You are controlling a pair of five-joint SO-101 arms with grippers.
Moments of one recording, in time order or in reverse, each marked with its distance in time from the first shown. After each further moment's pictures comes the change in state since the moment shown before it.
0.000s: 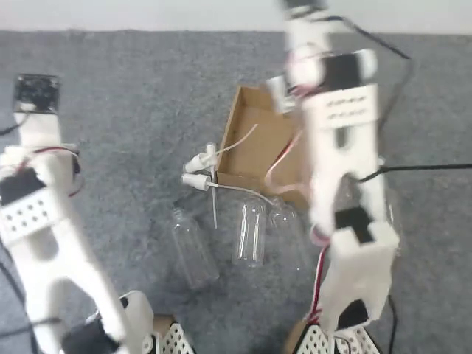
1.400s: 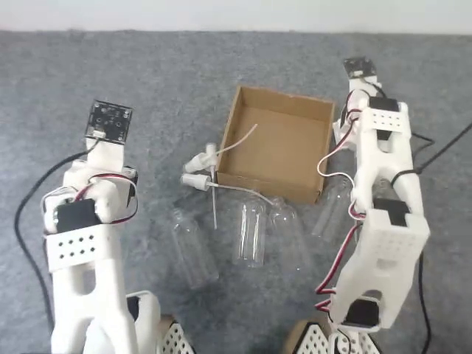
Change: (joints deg) left arm 15.8 -17.9 22.2 -4.4 2.2; right arm 26.2 10.4 41.9 -38.2 8.2
